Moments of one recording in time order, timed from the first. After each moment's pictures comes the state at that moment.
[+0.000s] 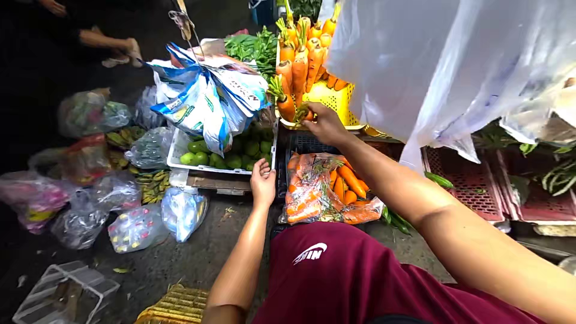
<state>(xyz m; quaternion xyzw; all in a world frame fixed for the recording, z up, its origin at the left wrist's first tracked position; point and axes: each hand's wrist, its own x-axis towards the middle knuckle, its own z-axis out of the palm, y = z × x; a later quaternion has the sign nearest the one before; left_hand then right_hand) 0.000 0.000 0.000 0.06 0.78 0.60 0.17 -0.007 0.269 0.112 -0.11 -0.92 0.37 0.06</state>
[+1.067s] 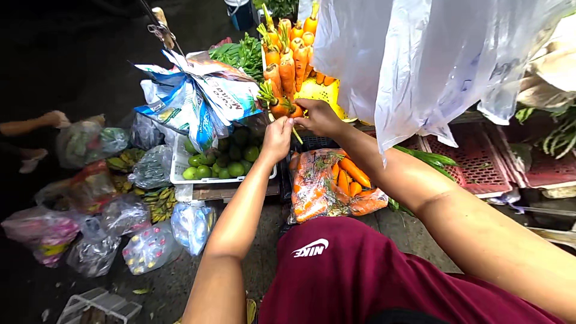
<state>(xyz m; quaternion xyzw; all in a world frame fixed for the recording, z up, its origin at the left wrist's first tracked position) -0.094 0.087 0.110 0.41 0.76 0.47 0.16 -0.015 0.241 0.177 -0.16 -0.94 0.31 -0.03</state>
